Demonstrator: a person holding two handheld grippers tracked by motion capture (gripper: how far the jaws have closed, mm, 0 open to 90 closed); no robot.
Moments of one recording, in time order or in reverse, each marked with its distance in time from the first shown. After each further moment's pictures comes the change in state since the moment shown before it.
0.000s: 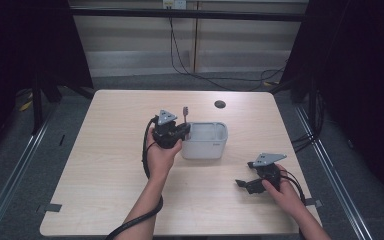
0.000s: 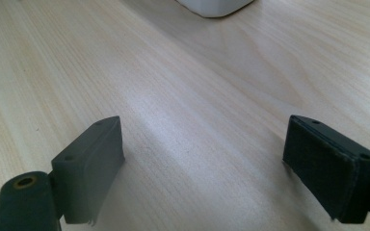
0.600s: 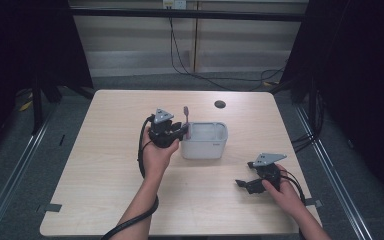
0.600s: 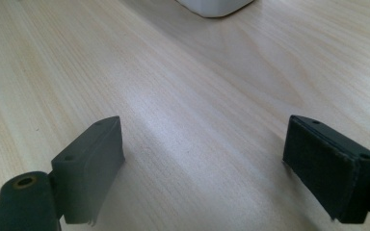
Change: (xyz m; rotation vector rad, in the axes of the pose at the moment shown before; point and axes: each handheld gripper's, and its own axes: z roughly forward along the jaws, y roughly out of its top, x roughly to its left) left arm 0.007 0.004 -0.010 0.021 0.004 0.000; right arm 0.000 0.000 0.000 0.000 0.000 0.000
